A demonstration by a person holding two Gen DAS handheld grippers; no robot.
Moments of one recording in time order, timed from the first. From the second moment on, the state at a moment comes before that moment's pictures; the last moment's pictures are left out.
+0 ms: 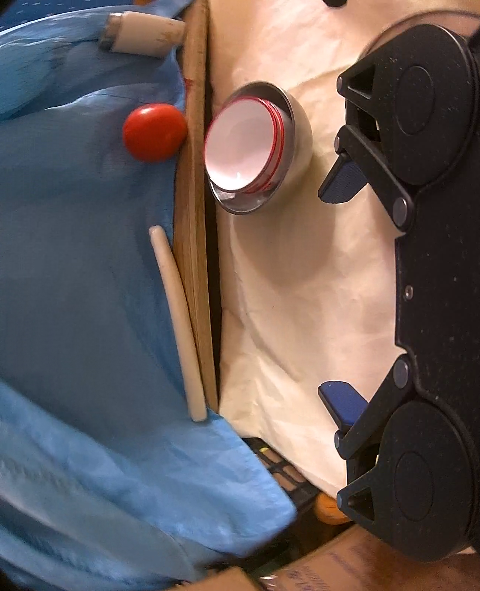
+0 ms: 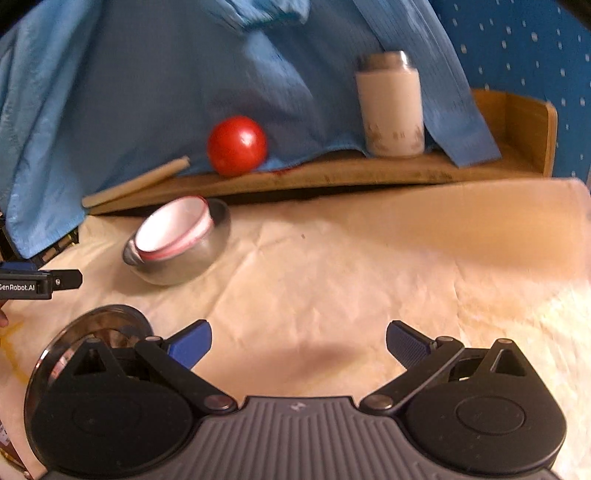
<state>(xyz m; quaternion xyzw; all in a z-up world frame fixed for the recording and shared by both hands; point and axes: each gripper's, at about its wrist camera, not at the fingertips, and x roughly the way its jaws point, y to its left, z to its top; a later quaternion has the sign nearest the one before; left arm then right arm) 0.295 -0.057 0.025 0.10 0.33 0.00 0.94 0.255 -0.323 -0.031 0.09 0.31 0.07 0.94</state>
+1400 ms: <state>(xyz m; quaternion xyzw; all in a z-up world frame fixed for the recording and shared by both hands) 0.413 -0.069 0.024 0.15 0.40 -0.11 0.90 0.380 -0.276 -0.003 -0.01 0.38 0.13 0.91</state>
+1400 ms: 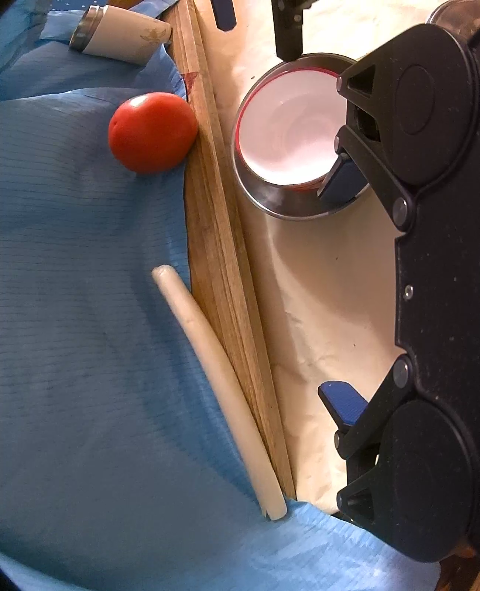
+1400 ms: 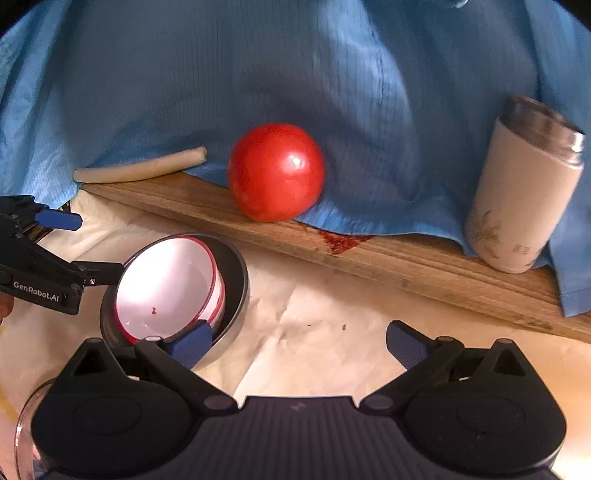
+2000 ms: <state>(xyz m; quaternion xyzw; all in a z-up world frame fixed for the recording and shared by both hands) 0.435 -0.060 0.009 0.06 0.47 -0.15 0.87 0.390 -0.265 0.003 -0.01 0.42 0.13 0.90</state>
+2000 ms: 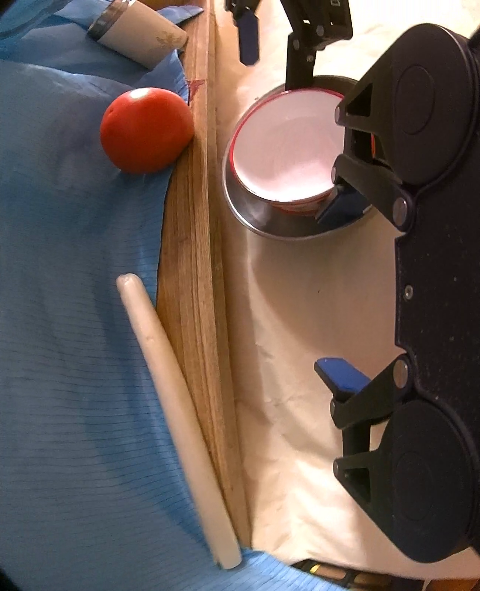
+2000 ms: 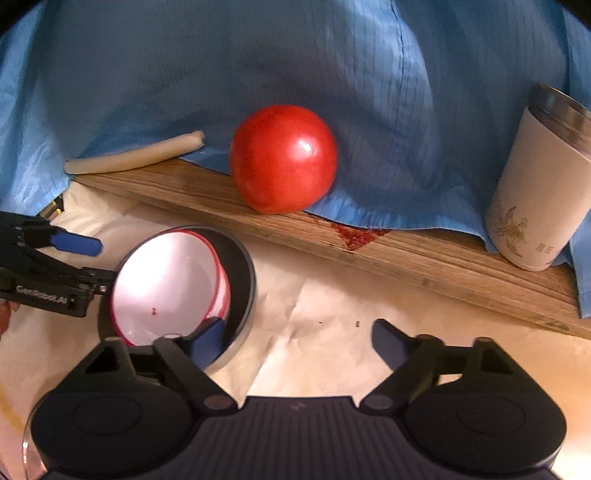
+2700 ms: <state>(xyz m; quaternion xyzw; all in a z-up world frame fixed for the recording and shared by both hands) 0.436 -0.067 0.009 0.02 0.48 -0.17 0.86 0.404 -0.253 0.001 0.00 0.44 0.12 0.89</state>
